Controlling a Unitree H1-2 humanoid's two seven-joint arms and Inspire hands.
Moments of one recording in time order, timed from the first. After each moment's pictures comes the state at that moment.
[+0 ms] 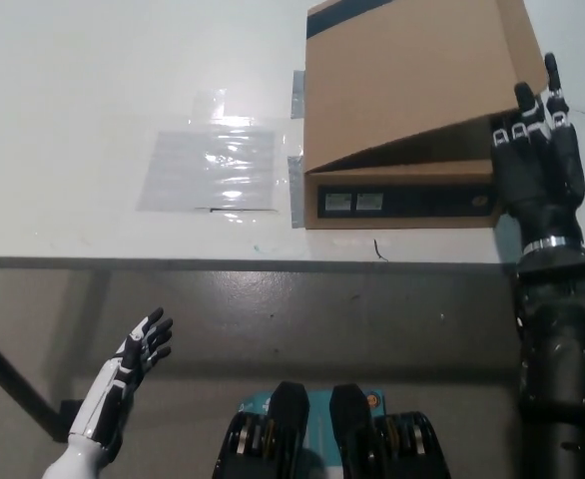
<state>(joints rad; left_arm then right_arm) -0.02 0.20 0.01 0.13 -0.06 -0.23 -0.17 -0.64 0.08 -0.38 0.27 0.90 0.11 0.07</state>
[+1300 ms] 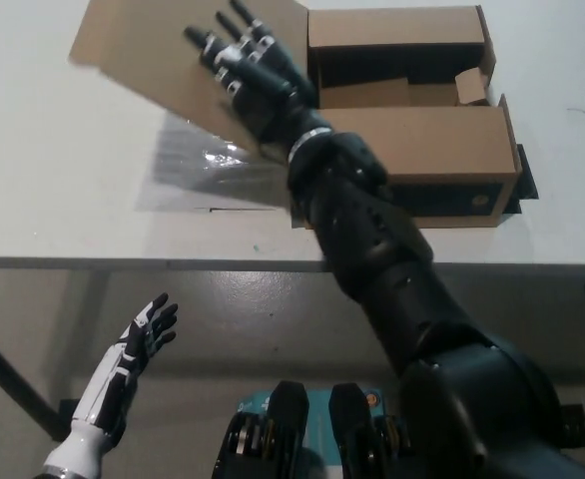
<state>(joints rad) -0.05 0.20 0.01 0.12 -0.06 -0.23 -0.18 -1.18 0.23 -0.16 1.10 0.63 -0.02 0.11</state>
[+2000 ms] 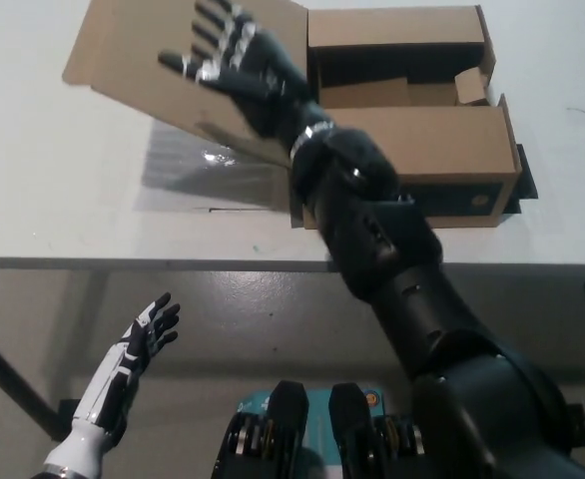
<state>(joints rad) -0.05 0.20 0.00 0.12 -0.06 -0.23 -0.19 -1.14 0.20 -0.06 0.89 0.45 -0.04 0.16</state>
